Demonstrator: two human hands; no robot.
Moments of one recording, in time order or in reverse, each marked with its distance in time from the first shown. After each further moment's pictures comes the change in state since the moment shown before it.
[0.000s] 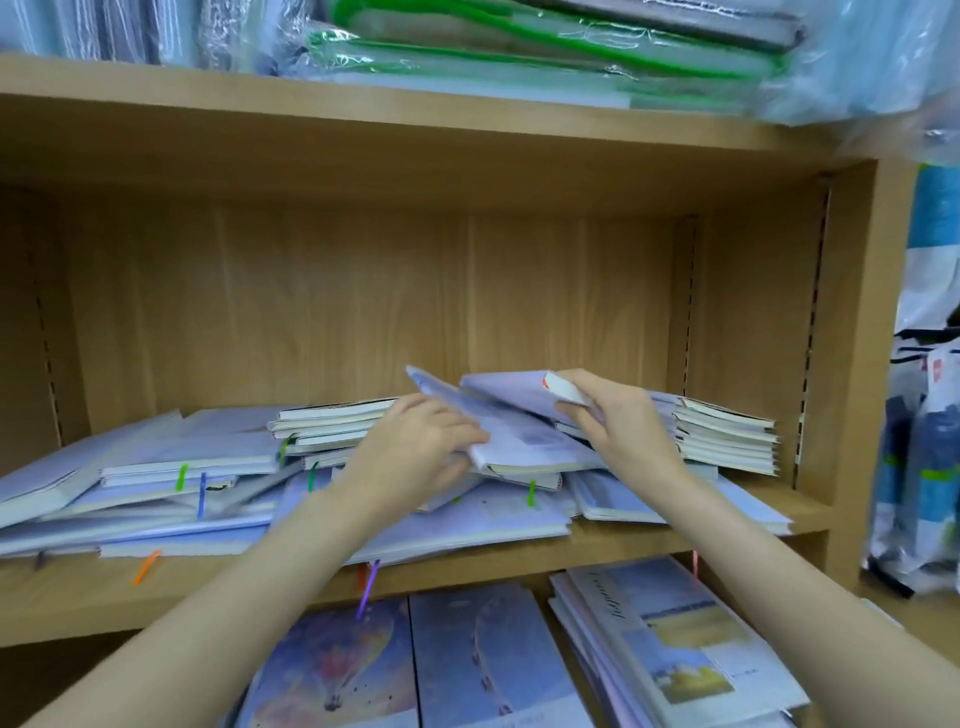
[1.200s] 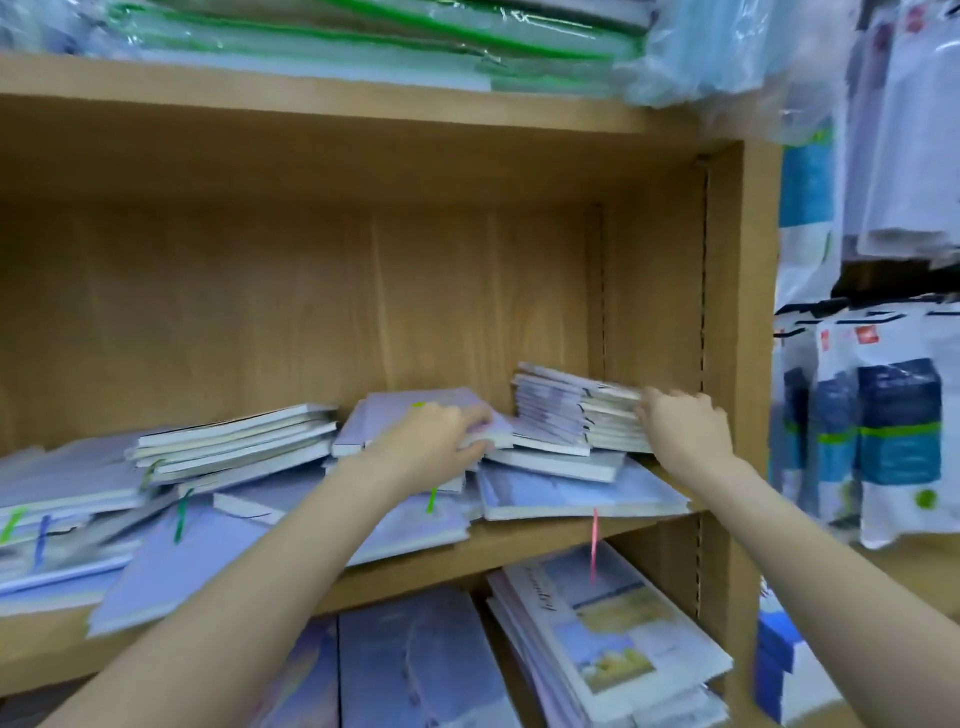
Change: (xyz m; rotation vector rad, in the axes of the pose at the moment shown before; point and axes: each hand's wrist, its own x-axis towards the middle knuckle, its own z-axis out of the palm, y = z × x) left_hand 0.089 0.075 0.036 -0.194 -0.436 -0.233; right_hand -0.035 0.140 -0.068 -0.799 -0.191 0.542
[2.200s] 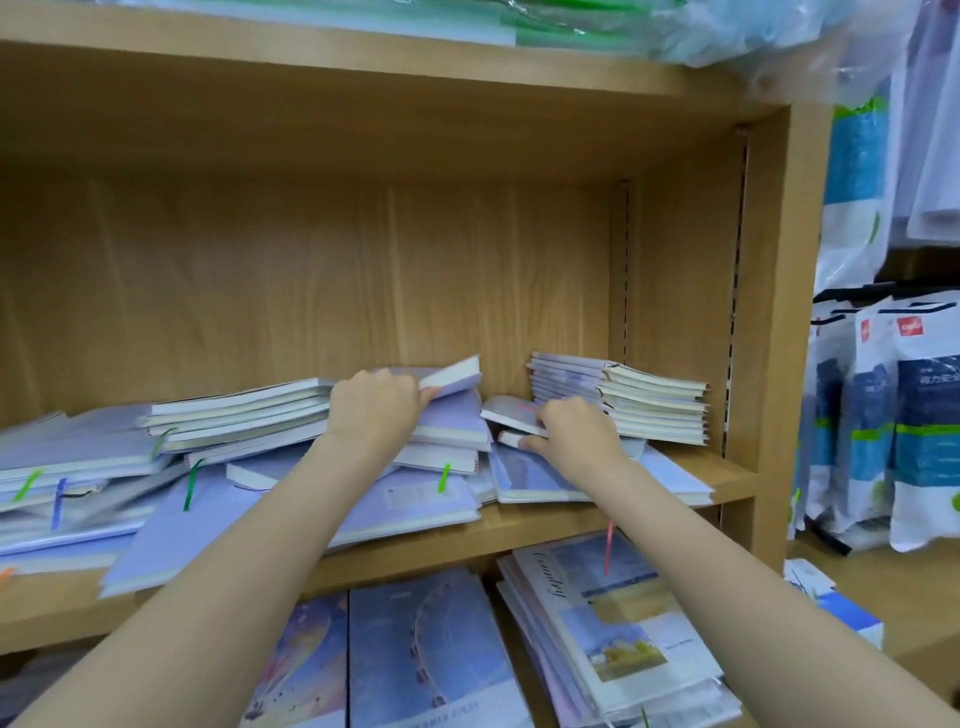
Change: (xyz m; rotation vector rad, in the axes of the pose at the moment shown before) left_hand -0.001 -0.041 0.008 0.483 0.211 -0.339; right_hand -0.023 -0.104 0.000 0.197 -0.163 -0.287
